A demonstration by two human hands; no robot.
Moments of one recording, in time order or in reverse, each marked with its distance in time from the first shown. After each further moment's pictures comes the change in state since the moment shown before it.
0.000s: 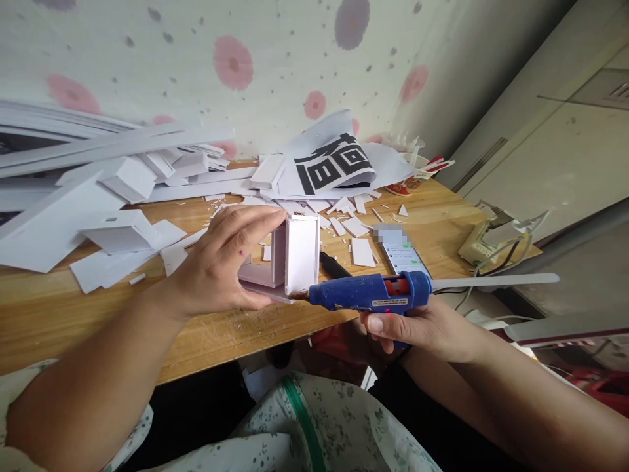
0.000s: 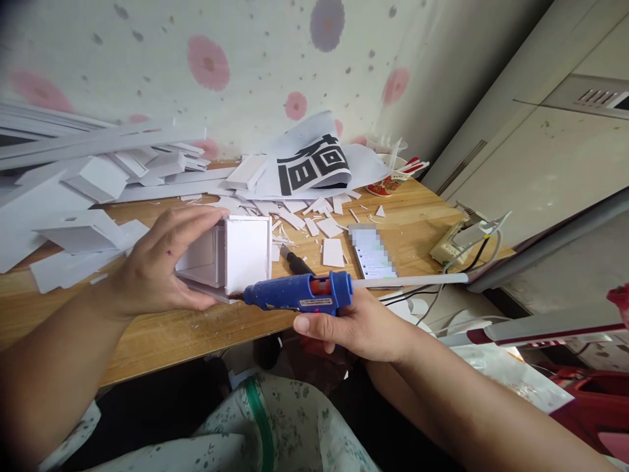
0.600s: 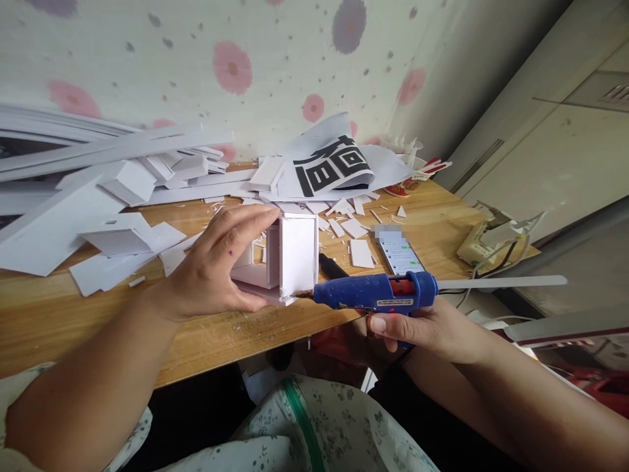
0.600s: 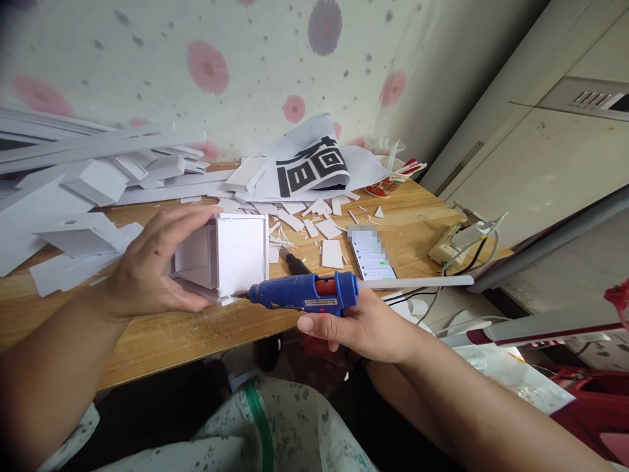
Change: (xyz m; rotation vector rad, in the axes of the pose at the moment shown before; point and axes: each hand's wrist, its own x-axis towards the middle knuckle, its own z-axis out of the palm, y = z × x) left_hand 0.002 -0.002 -0.002 -0.062 0.040 0.037; right_hand -0.005 -0.001 -0.003 -0.025 0.075 0.012
